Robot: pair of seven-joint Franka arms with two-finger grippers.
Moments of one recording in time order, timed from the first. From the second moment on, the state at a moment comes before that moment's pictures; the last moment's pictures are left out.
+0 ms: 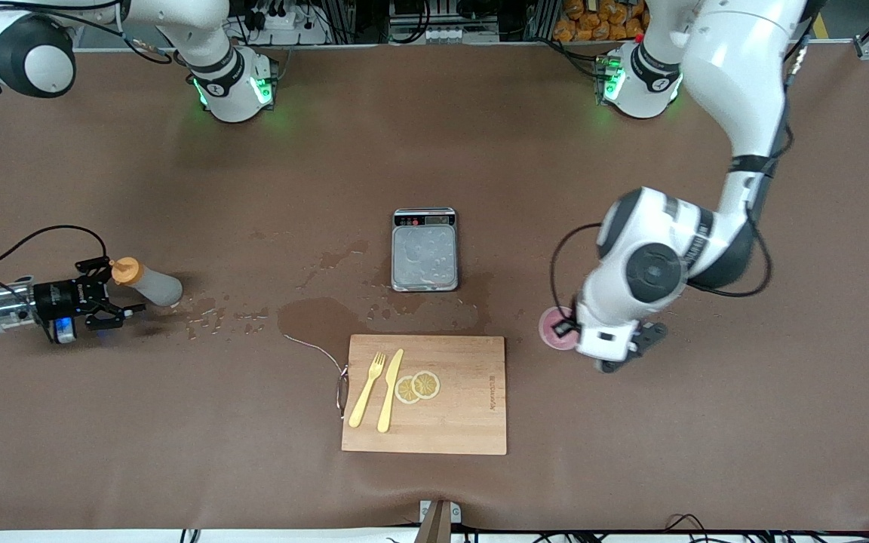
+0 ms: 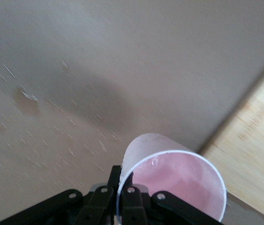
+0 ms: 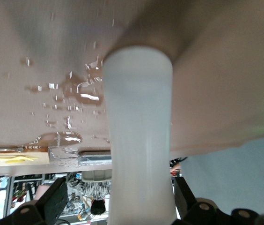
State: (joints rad) left arm -0.26 0.61 -0.12 -1.46 0.02 1.99 -0.90; right arm -0.51 0.93 0.05 -1.24 0.61 1.25 0.68
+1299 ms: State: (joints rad) left arm -0.12 0.43 -0.13 -1.55 0.07 1.88 -0.57; right arm -0.05 0.55 0.06 -0.97 0.35 0.98 0.93
